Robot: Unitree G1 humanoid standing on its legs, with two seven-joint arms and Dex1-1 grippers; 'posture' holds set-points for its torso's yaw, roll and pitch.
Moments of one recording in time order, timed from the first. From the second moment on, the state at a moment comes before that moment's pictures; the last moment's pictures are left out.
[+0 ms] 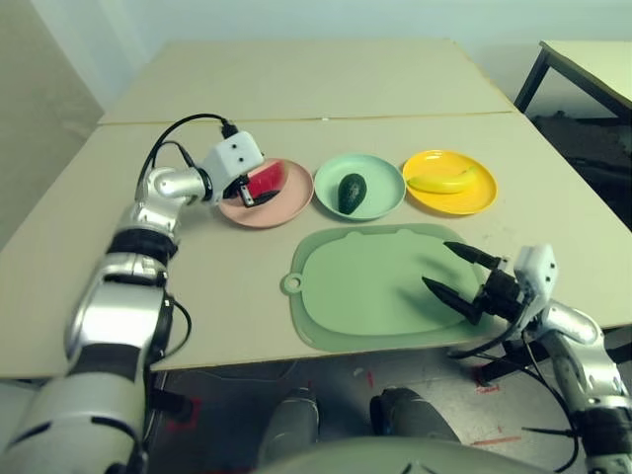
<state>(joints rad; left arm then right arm) -0.54 0.52 0.05 0.44 -0.11 -0.12 -0.78 0.13 -0.45 -0.10 0.04 0.41 -0.21 0.97</state>
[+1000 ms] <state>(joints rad) 0.14 0.30 0.16 -0.19 -0.15 0.09 -0.29 0.01 -0.43 -0.33 0.35 0.36 -0.47 0.62</state>
